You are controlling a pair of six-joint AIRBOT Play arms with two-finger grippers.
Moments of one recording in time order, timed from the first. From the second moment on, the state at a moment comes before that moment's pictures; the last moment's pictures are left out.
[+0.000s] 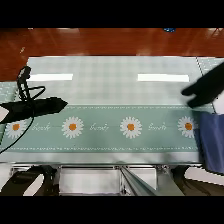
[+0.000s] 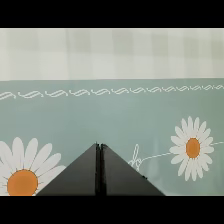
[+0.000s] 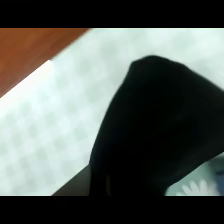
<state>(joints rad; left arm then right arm) -0.07 -0.74 0.68 0.99 -0.92 -1.45 -0.70 -1.40 2.03 -1.00 1.72 1.74</state>
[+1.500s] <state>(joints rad) -0.03 -0.87 0.93 1.00 -0.70 -1.38 -1.01 -0.91 1.22 -1.13 1.46 1.64</state>
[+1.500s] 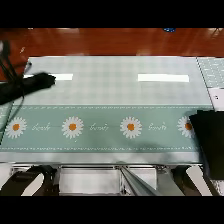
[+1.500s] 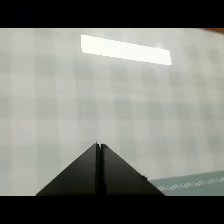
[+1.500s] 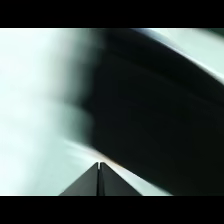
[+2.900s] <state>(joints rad) -0.24 -1.24 1.18 1.37 -1.07 -1.63 0.16 -1.36 1.35 -1.76 1.27 1.70</state>
